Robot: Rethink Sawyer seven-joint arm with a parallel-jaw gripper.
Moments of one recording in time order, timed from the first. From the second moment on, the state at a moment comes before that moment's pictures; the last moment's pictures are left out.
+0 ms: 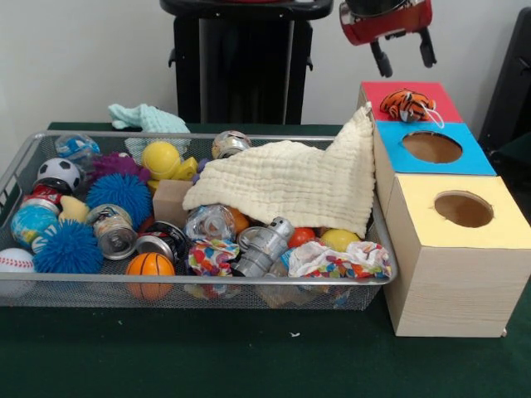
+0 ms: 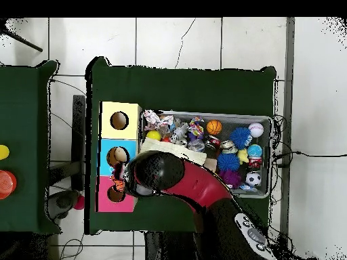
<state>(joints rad) -0.44 -0.86 0.38 2.07 0.32 0.68 1.57</state>
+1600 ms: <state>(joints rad) -0.40 -0.83 0.33 2.03 0.26 0.37 1.57</state>
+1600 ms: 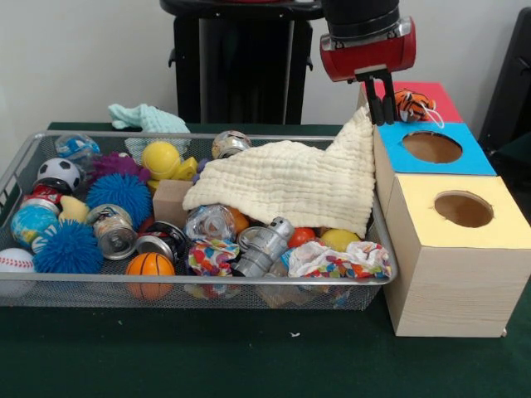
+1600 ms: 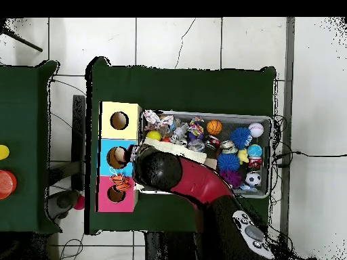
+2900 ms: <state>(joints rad) -0.38 -0.77 0.30 2.03 0.26 0.42 1.57</state>
